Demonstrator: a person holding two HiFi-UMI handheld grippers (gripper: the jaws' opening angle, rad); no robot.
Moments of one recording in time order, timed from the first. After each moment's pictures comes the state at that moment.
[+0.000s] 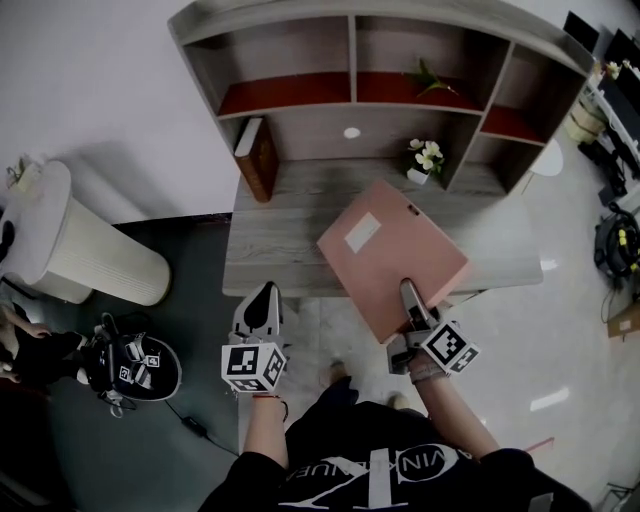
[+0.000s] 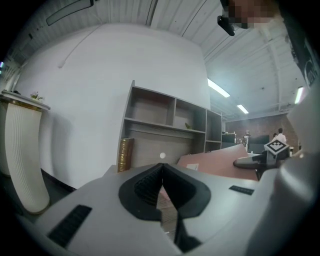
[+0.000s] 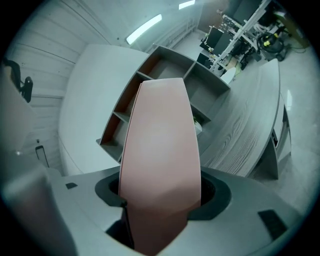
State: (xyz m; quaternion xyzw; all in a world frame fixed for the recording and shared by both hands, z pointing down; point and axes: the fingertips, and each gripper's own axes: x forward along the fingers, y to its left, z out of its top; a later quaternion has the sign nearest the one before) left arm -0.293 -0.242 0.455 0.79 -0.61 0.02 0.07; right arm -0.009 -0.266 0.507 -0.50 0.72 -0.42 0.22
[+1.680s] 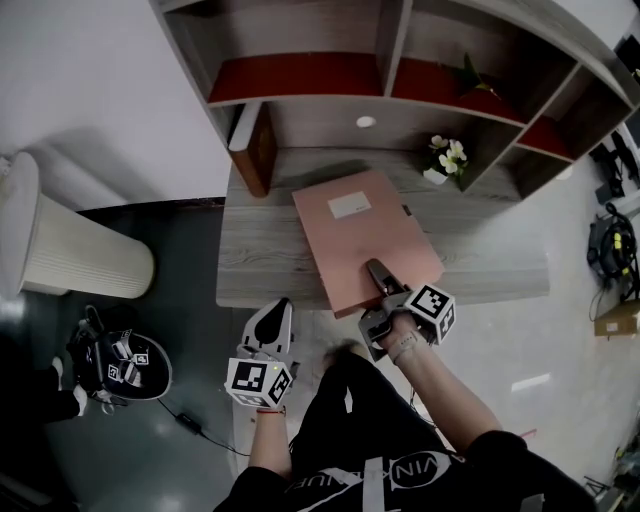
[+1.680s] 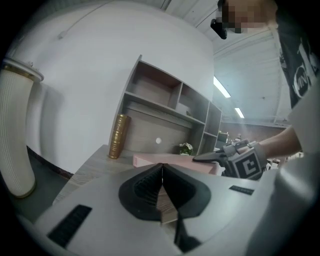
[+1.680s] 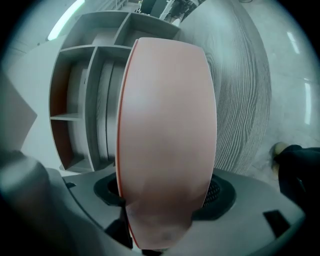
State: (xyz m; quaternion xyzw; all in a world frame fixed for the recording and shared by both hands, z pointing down) left arm -0.296 -0.276 0.515 0.81 -0.56 0.03 0.16; right arm -0.116 -0.352 0.589 -0.45 0.53 -0.69 0.20
